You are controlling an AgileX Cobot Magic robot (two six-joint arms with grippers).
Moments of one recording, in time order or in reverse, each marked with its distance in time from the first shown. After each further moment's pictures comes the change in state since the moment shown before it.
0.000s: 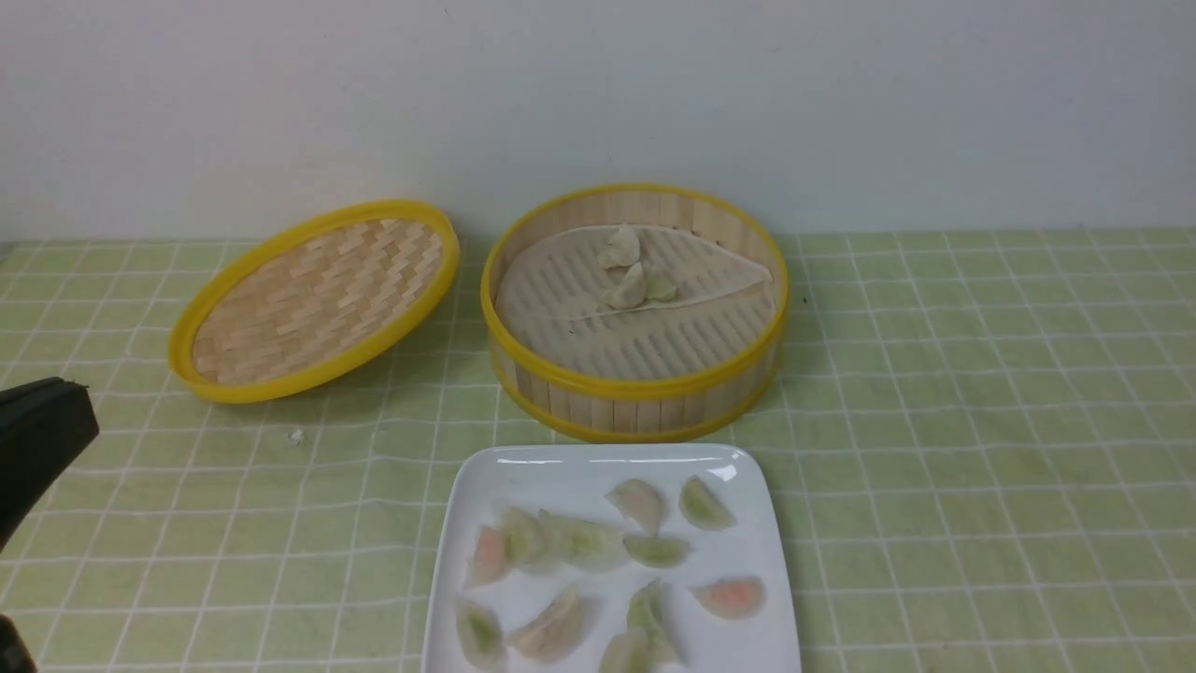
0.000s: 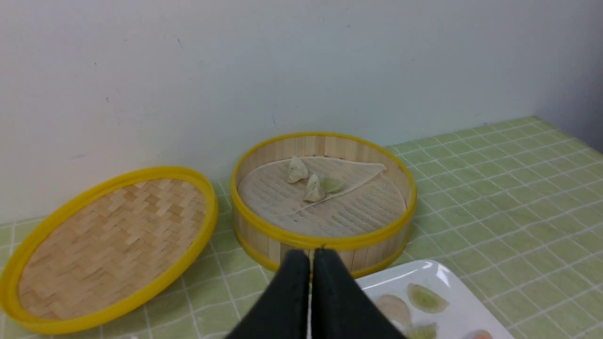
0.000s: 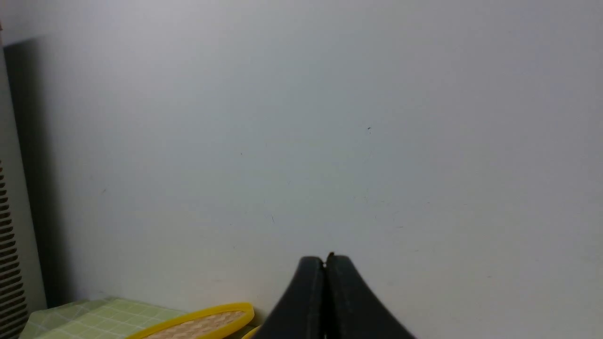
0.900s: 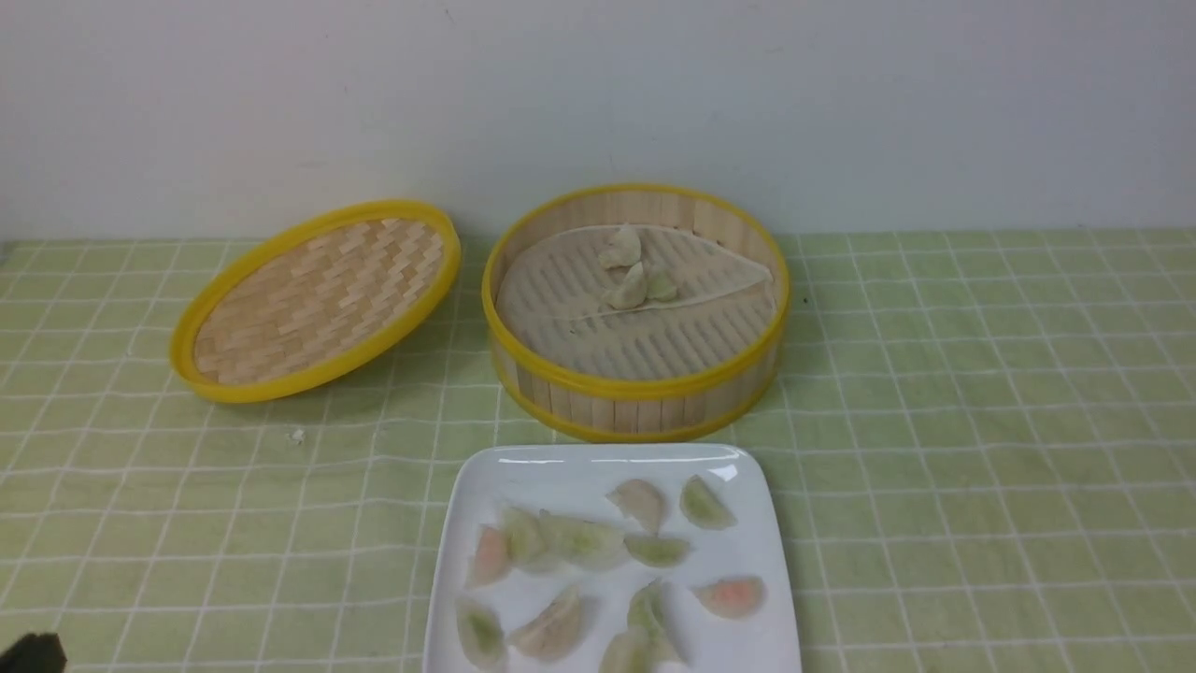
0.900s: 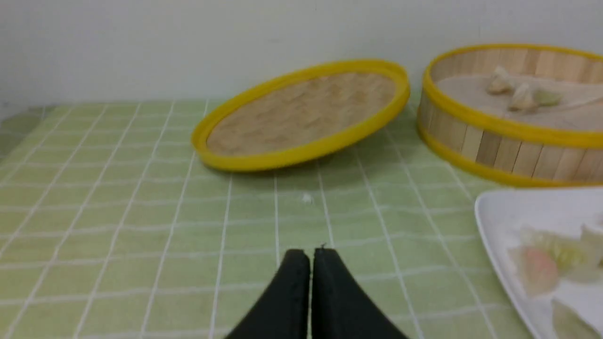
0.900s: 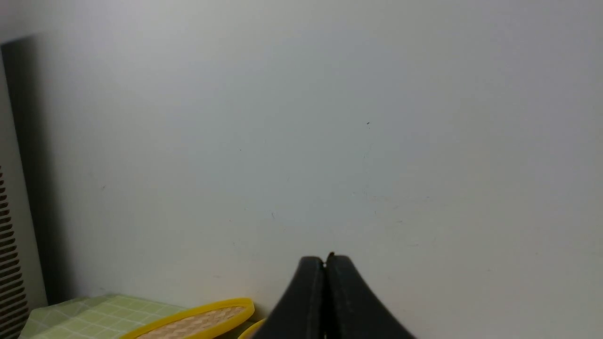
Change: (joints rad) right arm 0.000 0.000 0.000 0.000 0.011 0.005; left arm 0.374 -0.413 0.607 0.000 -0.124 0.069
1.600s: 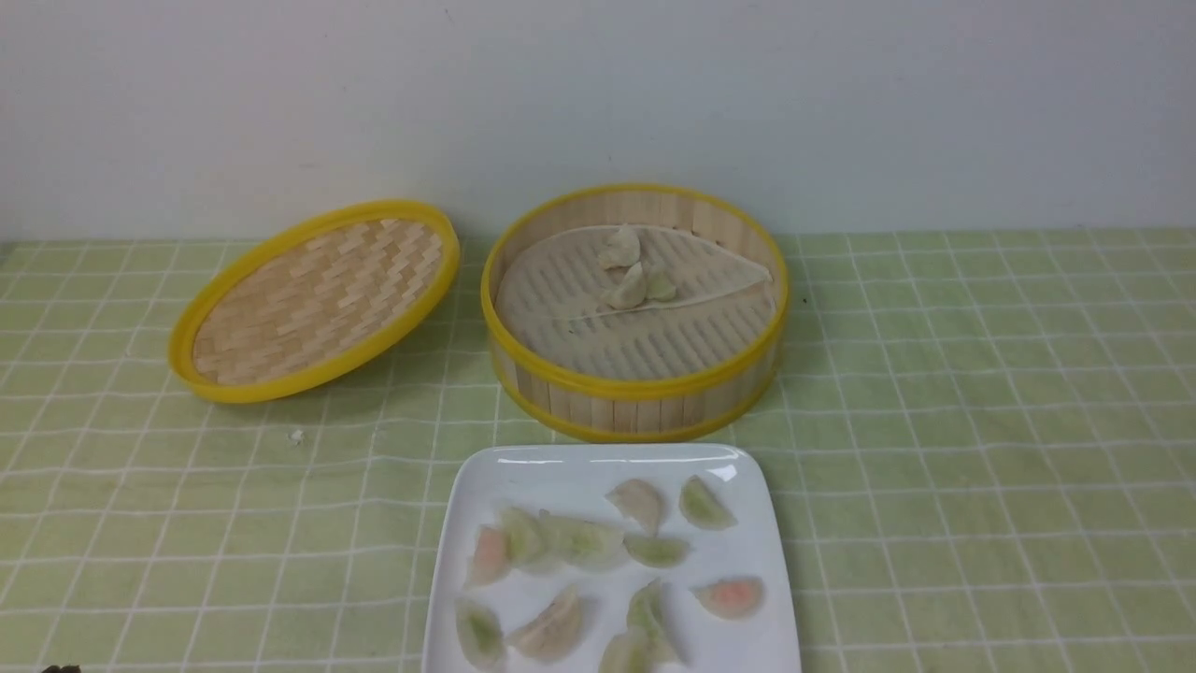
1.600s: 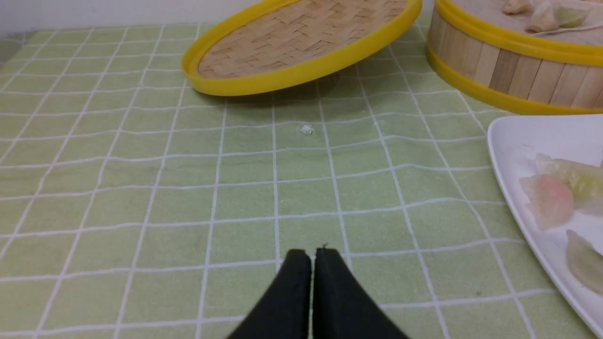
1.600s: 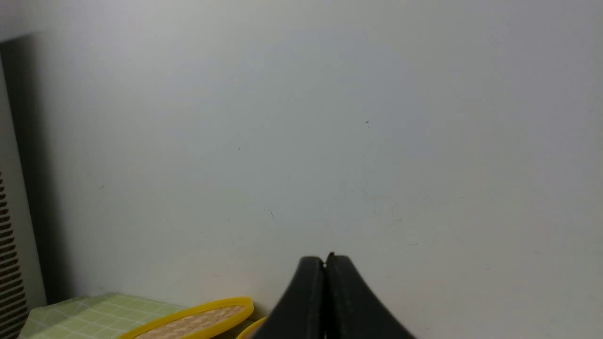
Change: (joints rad) right arm 0.000 0.000 0.000 0.000 0.002 0.000; left arm 0.001 -0.002 0.019 0.001 0.047 -0.006
